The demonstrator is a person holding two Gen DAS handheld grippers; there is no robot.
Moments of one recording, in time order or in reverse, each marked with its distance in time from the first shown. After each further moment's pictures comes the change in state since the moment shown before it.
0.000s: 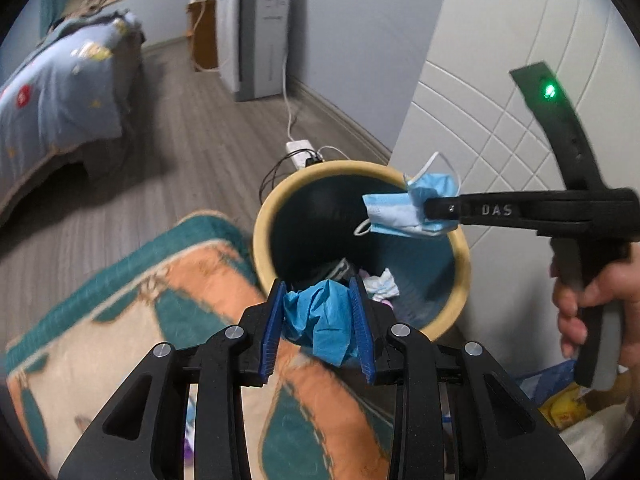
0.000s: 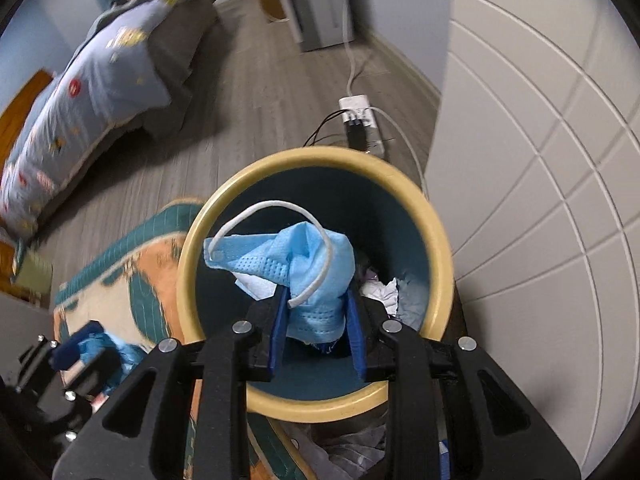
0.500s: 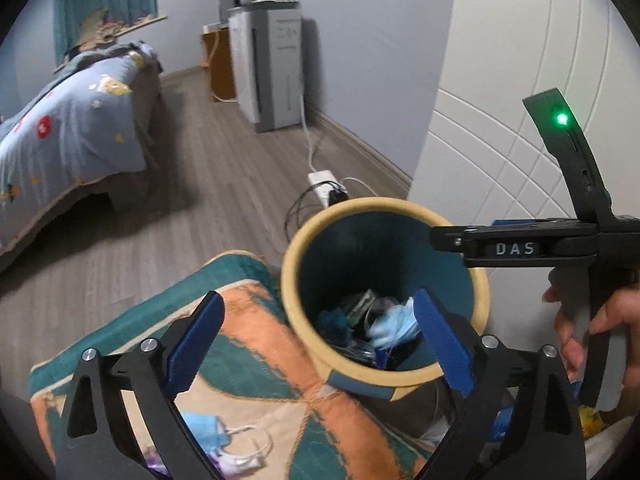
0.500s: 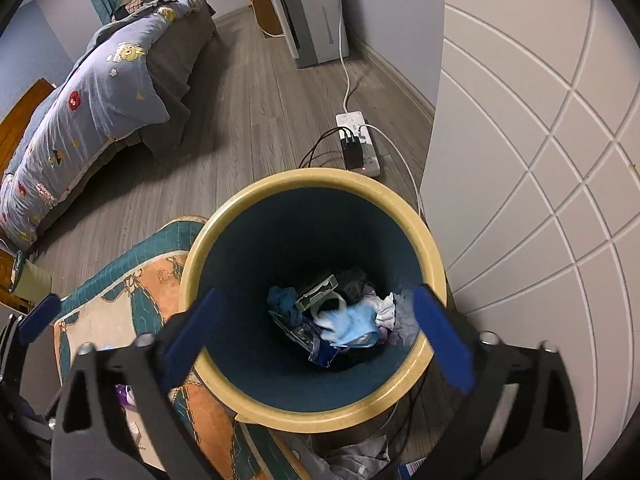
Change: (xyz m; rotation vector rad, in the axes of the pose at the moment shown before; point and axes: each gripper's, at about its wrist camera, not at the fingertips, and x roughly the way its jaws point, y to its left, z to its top) left arm -0.022 0.005 0.012 0.005 -0.096 0.104; right arm -0.009 0.002 0.006 -0.008 -0.053 -0.007
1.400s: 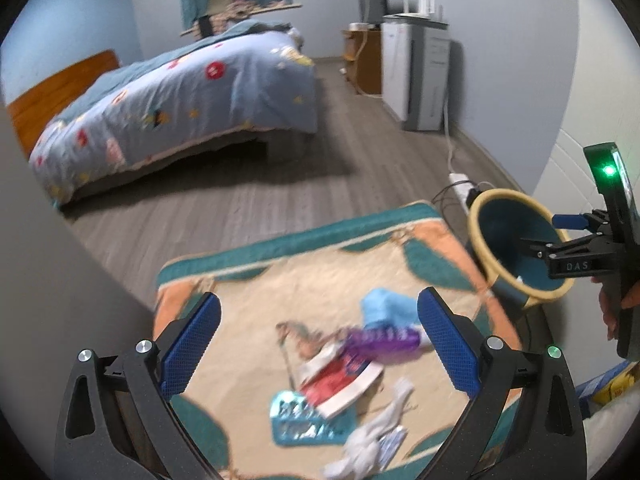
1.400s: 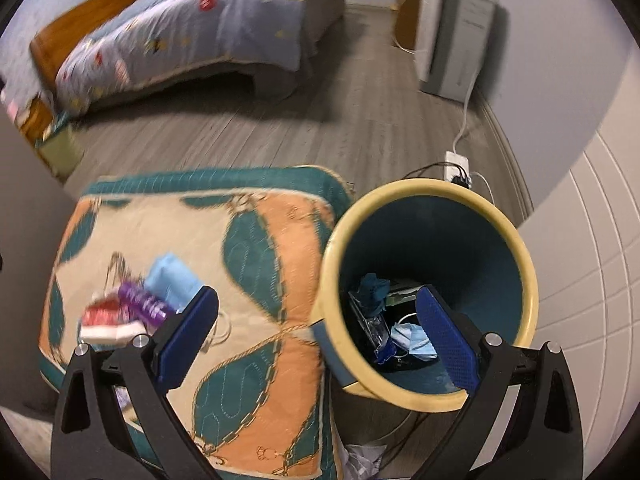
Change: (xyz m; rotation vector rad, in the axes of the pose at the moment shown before) left arm -0.163 0.148 -0.114 -0.251 0.008 0.364; right arm -0.016 0.156 -0.067 -0.494 -0.011 0.071
